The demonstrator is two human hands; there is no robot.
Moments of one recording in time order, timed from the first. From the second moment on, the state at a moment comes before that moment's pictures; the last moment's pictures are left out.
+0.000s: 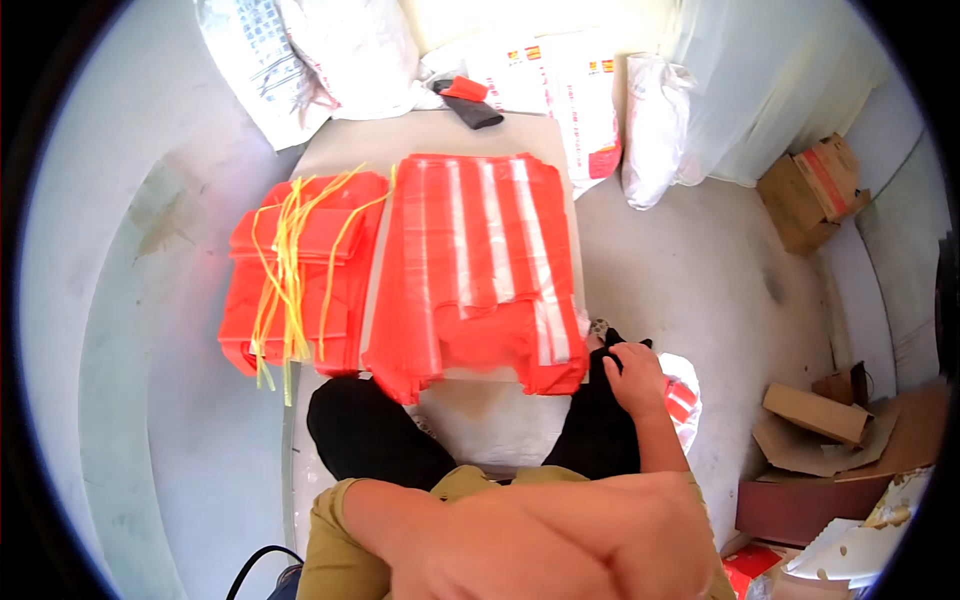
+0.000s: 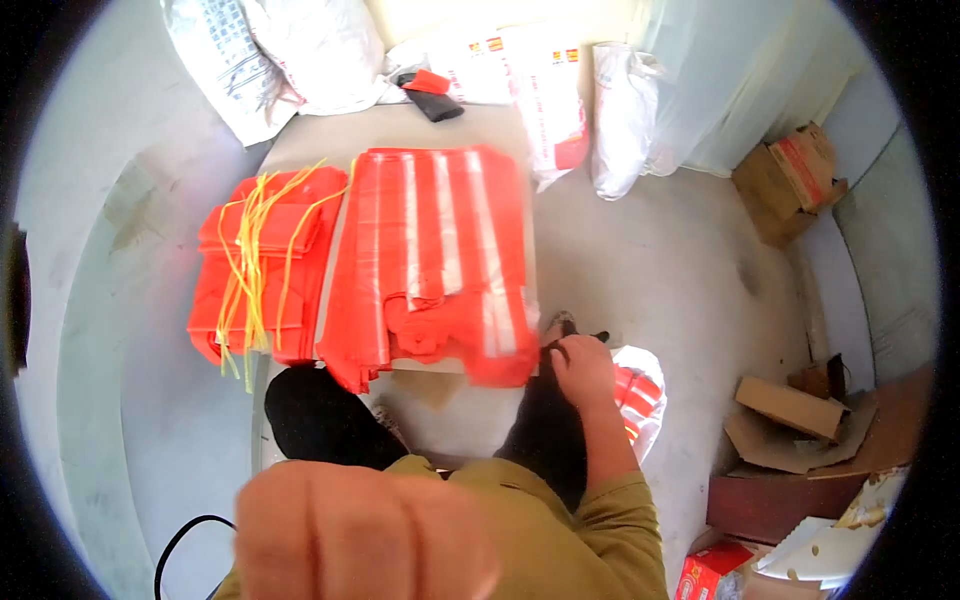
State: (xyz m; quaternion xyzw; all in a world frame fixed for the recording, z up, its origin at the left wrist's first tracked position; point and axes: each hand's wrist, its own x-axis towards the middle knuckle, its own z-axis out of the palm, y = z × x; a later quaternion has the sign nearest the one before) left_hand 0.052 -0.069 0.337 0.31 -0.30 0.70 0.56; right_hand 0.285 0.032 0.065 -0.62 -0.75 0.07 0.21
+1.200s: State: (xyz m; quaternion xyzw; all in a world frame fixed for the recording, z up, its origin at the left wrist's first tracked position) left_hand 0.033 -0.087 0.356 0.39 -0.14 0.70 0.58; right_hand 0.285 0.030 0.064 -0.61 -0.75 0.04 0.24
